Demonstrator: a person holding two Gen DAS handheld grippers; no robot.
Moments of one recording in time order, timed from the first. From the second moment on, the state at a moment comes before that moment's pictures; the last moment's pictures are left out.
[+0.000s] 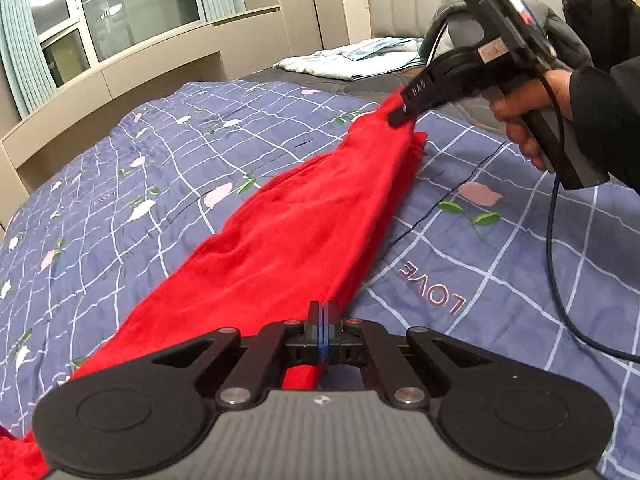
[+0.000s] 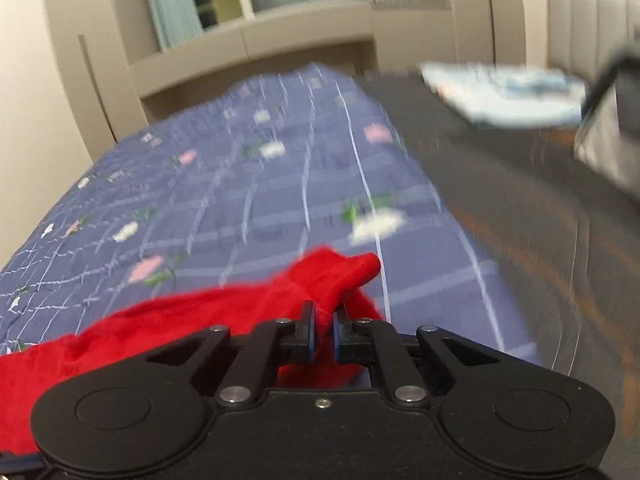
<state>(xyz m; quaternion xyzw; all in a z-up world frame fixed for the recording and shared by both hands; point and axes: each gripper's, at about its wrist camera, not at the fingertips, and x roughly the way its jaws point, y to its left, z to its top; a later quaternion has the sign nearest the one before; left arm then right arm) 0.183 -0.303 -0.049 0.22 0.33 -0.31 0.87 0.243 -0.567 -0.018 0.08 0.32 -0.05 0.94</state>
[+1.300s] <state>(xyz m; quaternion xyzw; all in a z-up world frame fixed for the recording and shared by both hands) 0.119 0.109 0.001 -0.02 0.35 0.10 0.93 0.215 -0.268 -0.023 0.04 0.37 0.21 0.91</state>
